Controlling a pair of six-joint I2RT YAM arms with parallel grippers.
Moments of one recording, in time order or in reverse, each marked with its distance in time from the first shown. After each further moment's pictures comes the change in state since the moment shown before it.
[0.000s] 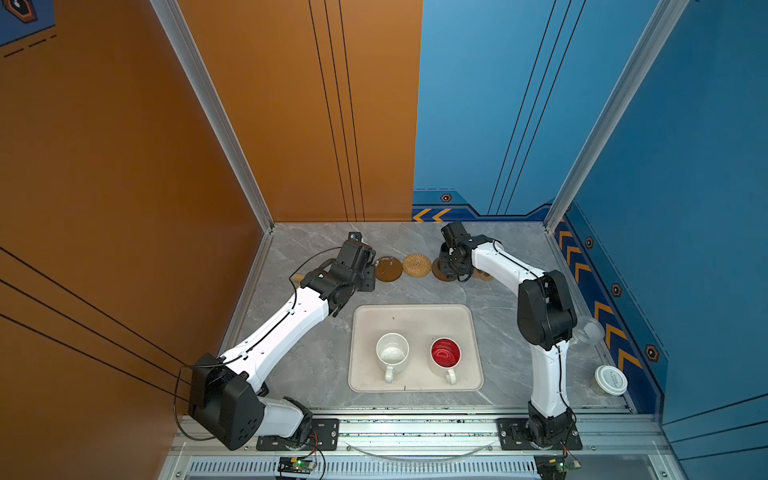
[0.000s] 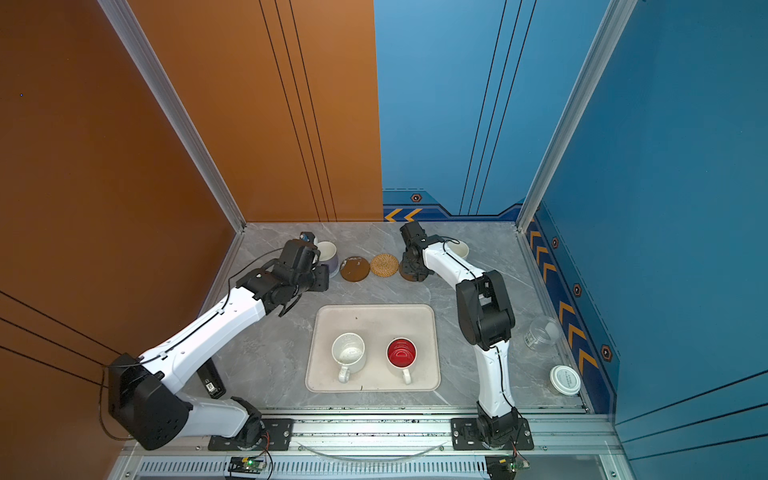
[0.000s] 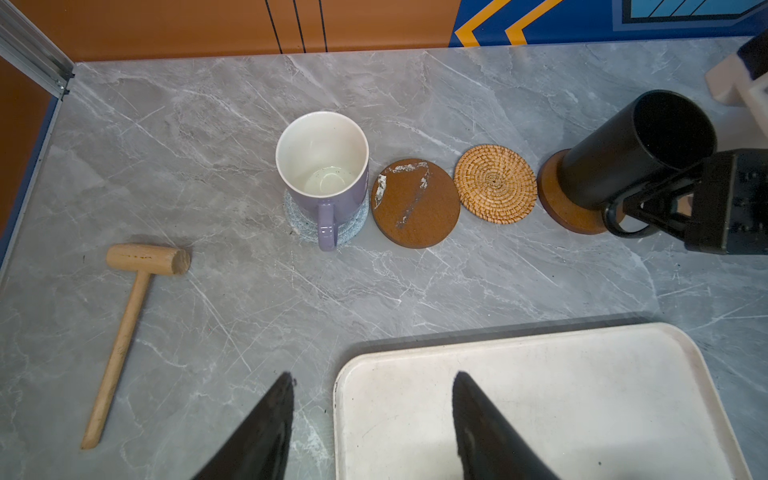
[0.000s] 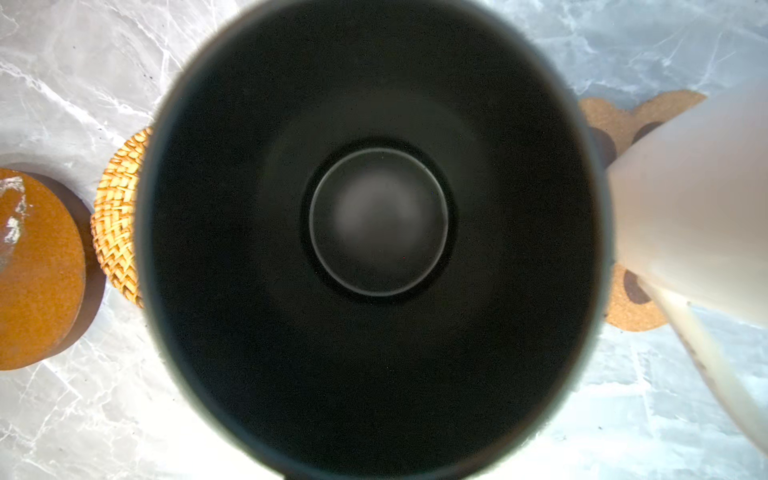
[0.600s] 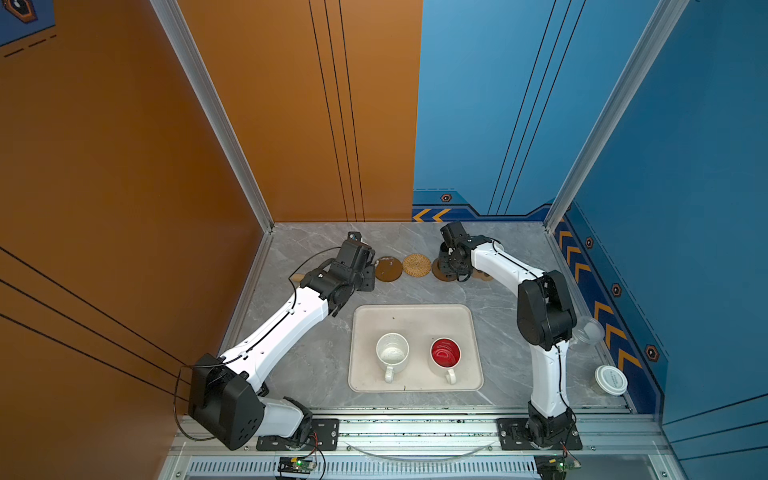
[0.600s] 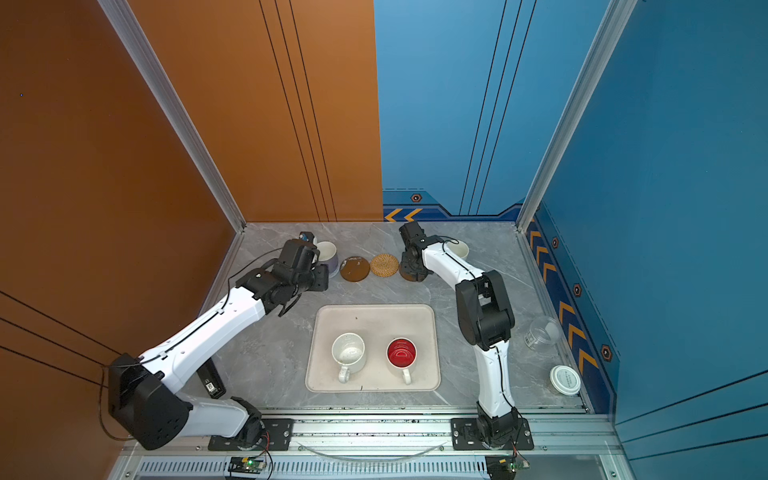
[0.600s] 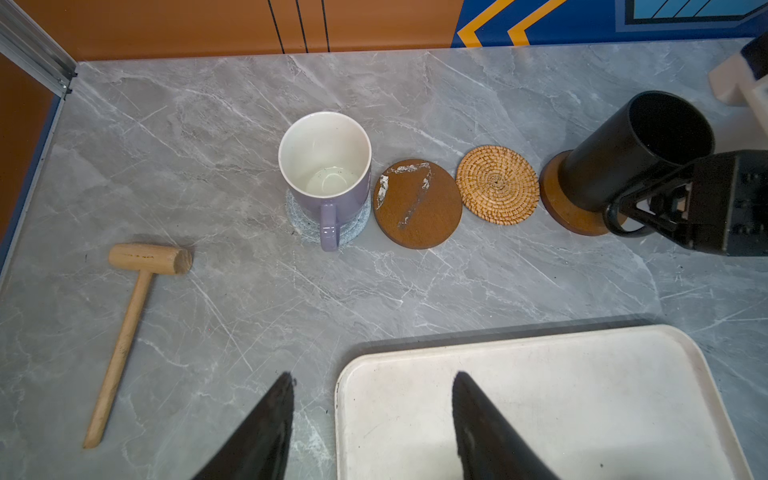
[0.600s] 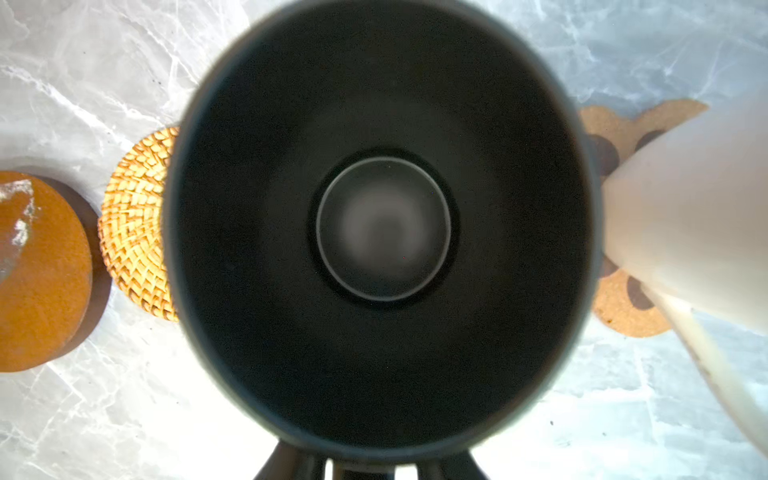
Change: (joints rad) left arm 0.002 0.000 0.000 0.000 0.000 0.000; right arm 0.006 0.000 -0.003 0.019 0.004 0.000
